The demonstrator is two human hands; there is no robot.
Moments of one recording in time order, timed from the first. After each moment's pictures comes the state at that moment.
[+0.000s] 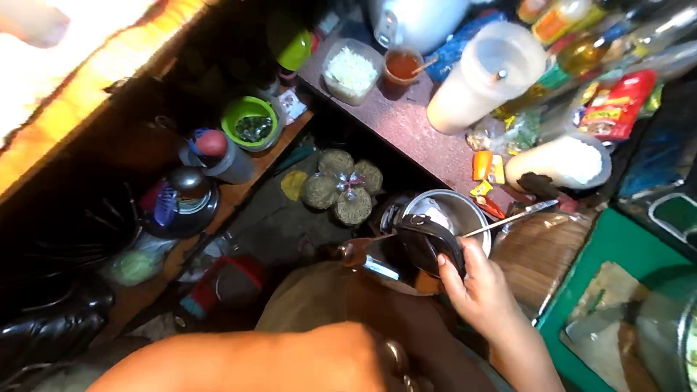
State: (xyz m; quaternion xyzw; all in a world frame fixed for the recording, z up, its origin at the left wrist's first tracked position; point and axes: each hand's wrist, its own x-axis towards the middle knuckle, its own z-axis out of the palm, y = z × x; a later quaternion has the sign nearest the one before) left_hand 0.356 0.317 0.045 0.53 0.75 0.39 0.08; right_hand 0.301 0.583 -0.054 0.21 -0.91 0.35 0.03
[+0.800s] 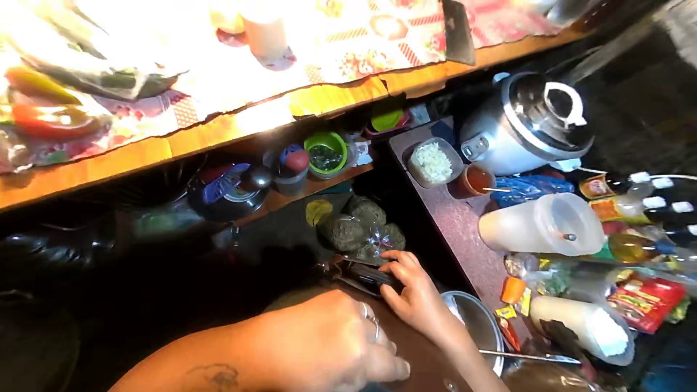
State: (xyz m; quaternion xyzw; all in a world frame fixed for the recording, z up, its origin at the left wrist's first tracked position) left_hand 0.353 0.171 0.022 0.38 0.81 0.44 -0.06; right_hand 0.218 0.380 -0.058 0.47 -0.82 0.31 -0.12
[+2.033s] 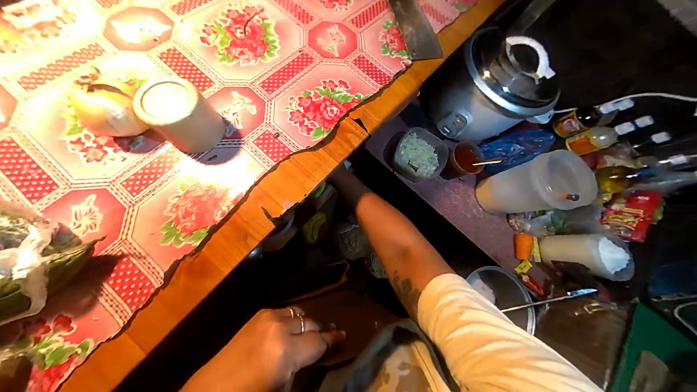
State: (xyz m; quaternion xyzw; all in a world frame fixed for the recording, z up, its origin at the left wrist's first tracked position) left_hand 0.288 -0.026 0.001 0.31 0.85 0.42 -0.03; right_hand 0.009 0.060 -0.071 0.25 -0.92 0.17 -0.26
